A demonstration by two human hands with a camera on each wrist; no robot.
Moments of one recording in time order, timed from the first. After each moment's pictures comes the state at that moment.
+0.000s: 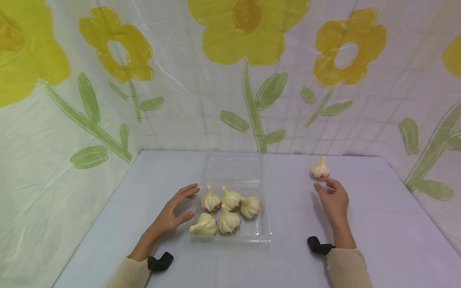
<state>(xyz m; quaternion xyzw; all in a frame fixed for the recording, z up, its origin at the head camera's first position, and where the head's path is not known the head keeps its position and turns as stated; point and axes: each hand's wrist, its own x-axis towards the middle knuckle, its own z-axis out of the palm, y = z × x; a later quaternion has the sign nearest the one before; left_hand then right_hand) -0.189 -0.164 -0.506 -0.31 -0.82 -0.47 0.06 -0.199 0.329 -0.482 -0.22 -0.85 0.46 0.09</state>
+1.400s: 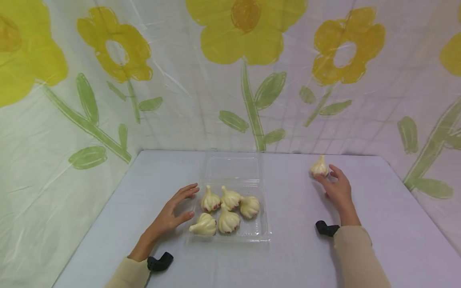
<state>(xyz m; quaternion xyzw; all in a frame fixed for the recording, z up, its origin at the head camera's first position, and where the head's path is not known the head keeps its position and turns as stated) -0.190 -0.165 -0.507 -0.32 -0.82 -0.48 0.06 -0.237 0.371 -0.484 -0.14 -0.87 0.46 0.02</state>
